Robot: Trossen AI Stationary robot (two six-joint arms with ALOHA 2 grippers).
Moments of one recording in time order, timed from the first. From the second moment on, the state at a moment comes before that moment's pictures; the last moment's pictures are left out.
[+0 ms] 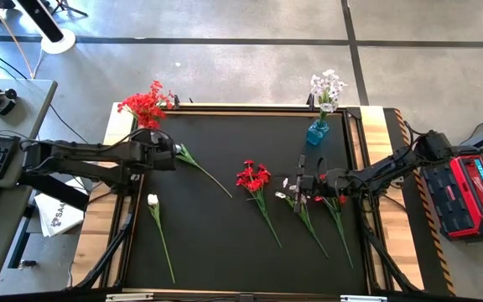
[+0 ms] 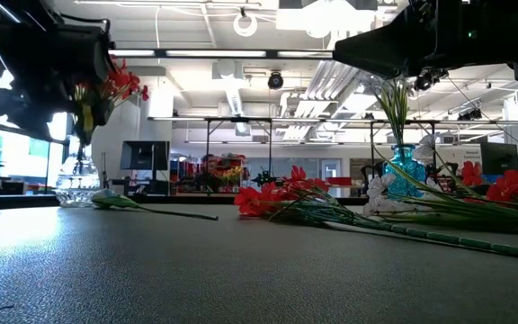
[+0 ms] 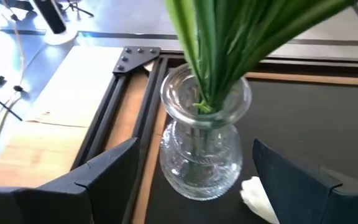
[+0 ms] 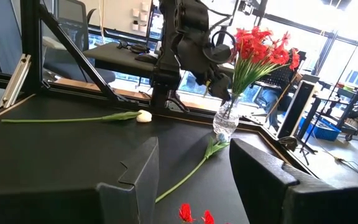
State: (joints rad) left arm 0.17 1.00 0.55 -1.10 -1.00 -1.50; right arm 0.25 1.29 0.33 0.96 0.36 -0.24
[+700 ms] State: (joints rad) left arm 0.20 1.02 0.35 -0.77 -1.12 -1.39; right arm 0.25 1.29 0.33 0.96 0.36 -0.24
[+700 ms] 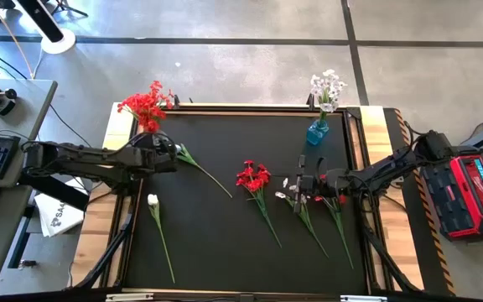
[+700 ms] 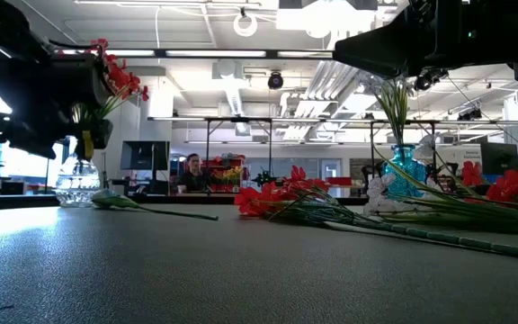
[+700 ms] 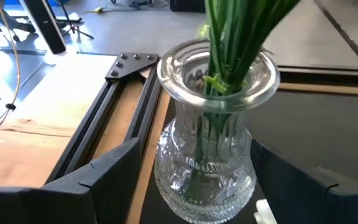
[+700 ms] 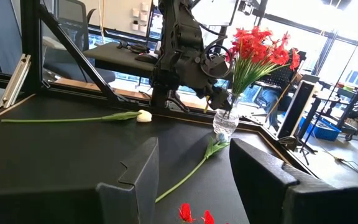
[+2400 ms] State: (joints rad) left arm 0.06 0.96 0.32 -0.30 -1.15 -0.87; right arm 0.25 1.29 0.33 0.96 0.36 -0.24
